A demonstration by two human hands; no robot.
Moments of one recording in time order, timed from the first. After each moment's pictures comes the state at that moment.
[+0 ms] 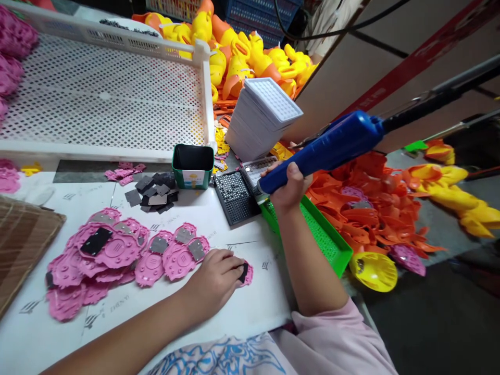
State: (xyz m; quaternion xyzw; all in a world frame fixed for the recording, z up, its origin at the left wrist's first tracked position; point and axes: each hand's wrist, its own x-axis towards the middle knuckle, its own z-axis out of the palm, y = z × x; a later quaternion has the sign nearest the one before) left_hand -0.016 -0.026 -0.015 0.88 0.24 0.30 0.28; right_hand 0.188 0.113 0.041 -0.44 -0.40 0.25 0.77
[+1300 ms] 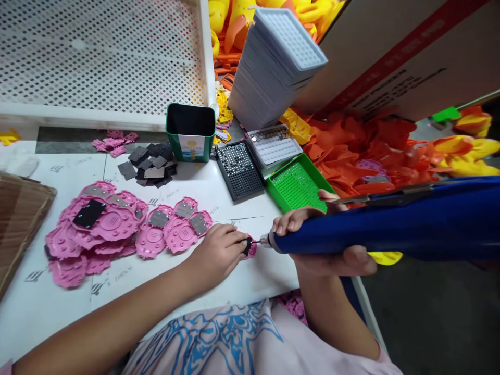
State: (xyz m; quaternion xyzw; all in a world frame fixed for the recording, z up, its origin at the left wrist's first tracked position) left_hand -0.013 -0.025 -0.014 0.88 0.24 0.28 0.29; right_hand 0.175 -0.037 0.056 -0.33 -0.43 0.47 0.70
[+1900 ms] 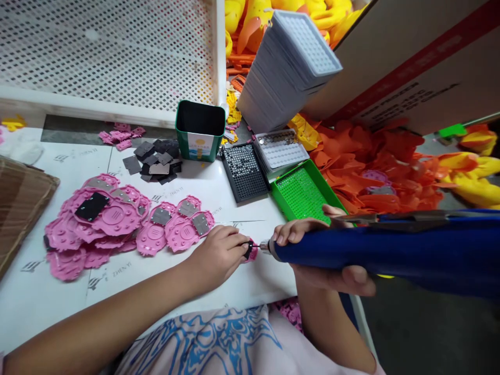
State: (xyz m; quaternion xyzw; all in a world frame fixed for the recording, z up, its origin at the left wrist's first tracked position) left_hand -0.012 -0.025 -0.012 0.88 0.23 0.29 0.28; right_hand 0.170 -0.044 0.053 -0.38 -0.45 0.44 0.68
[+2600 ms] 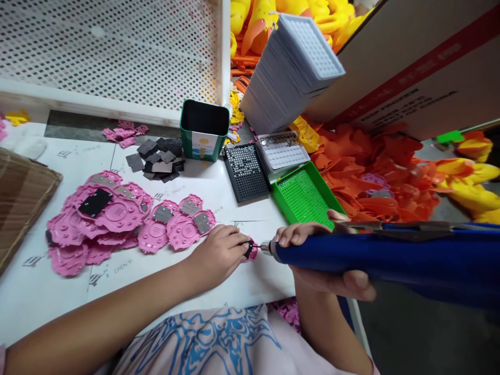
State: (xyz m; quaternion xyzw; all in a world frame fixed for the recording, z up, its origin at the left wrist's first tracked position) left_hand -0.012 -0.026 -0.015 0.88 0.23 0.29 0.29; right_hand 0.169 -0.050 0.048 -0.39 -0.45 0.41 0.69
